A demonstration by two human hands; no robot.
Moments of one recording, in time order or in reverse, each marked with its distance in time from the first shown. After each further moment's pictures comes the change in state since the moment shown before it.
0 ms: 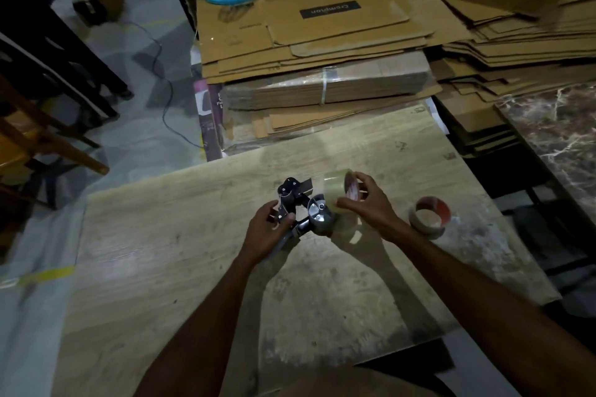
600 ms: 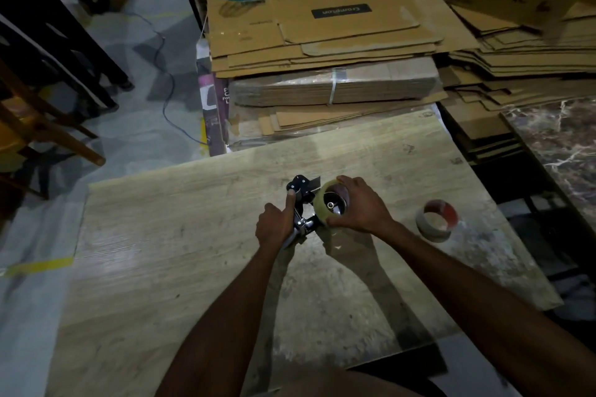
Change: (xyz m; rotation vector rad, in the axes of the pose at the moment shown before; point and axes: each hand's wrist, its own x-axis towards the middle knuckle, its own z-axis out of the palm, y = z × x) left_hand 0.010 0.032 0.012 0.193 0.111 -0.406; right_hand -0.010 -0.039 0.033 -0.754 -0.103 -0.263
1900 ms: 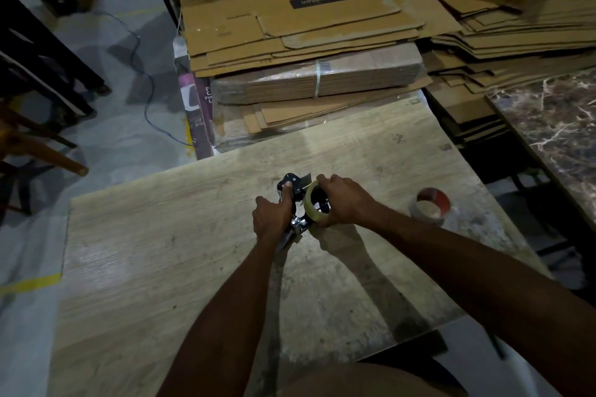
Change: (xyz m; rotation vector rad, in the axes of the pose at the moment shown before) left_hand 0.008 0.023 0.003 -0.162 0.028 -0.125; right_hand 0.031 -0.008 0.013 -0.256 -0.117 -0.064
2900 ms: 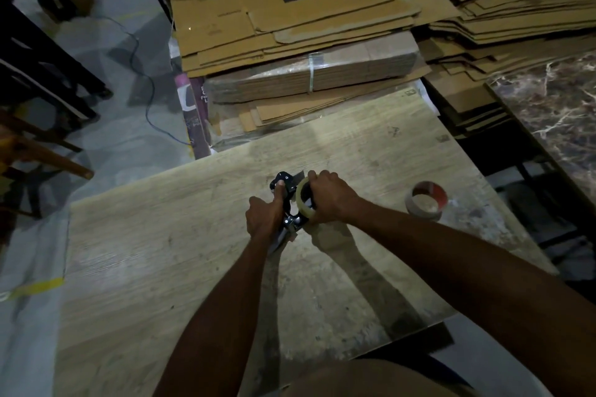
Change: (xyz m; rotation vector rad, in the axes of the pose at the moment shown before) left_hand 0.006 -0.005 0.005 0.002 0.003 -0.021; right_hand 0.002 -0.014 -0.007 0.010 -0.036 0.079
